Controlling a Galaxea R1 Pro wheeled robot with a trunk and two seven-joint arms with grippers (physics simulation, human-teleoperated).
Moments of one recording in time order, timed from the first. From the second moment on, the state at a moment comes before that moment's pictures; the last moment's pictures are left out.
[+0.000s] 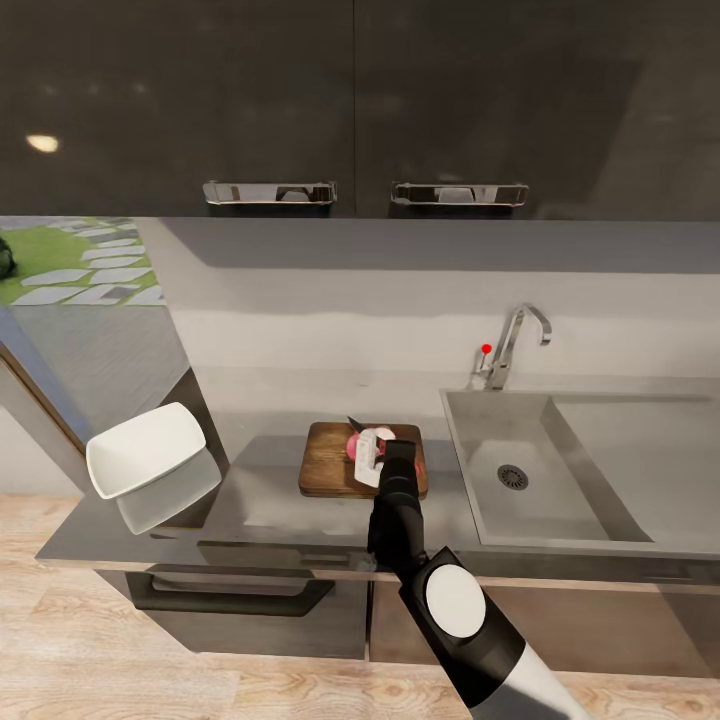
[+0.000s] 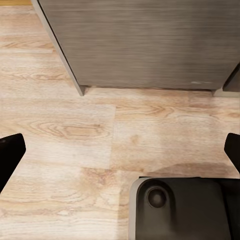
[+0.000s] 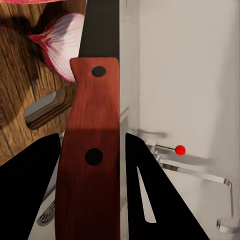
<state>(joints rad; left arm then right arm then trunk) 0.37 0.13 -0.28 -0.46 0.26 -1.04 0.15 -0.57 0.17 0.59 -1.36 1.64 0.74 0.60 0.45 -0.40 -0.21</state>
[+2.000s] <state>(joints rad) 0.37 0.13 -0.28 -0.46 0.26 -1.04 0.15 -0.57 0.17 0.59 -1.36 1.60 0.75 0.60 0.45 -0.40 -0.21</state>
